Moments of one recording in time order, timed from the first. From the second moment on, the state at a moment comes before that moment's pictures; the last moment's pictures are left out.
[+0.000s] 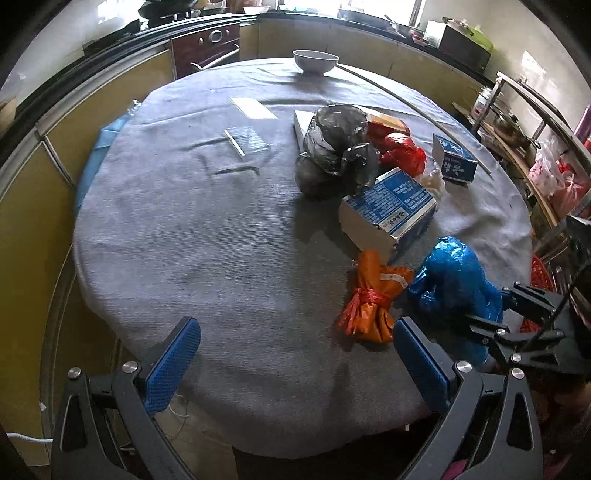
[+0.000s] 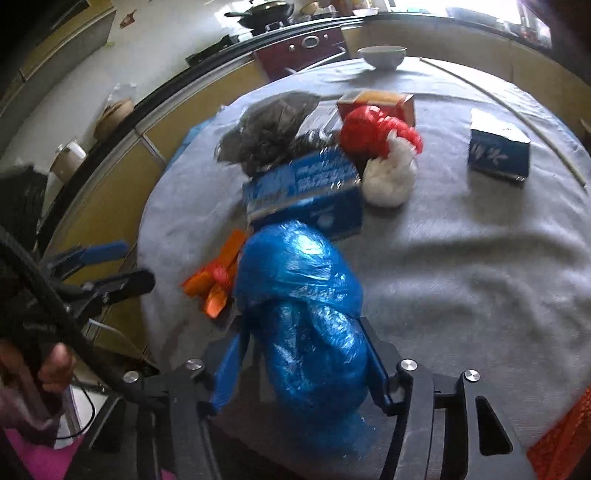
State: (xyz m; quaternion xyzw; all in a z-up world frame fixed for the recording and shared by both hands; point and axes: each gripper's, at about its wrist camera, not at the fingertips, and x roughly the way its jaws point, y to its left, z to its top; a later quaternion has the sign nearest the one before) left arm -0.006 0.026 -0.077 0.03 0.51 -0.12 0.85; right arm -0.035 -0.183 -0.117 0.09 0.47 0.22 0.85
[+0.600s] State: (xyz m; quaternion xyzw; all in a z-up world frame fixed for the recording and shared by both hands) left arm 0.024 -0.023 -0.108 0.02 0.56 -0.20 0.81; right arm -0.047 -0.247 -0.113 0.17 0.44 0.19 0.86
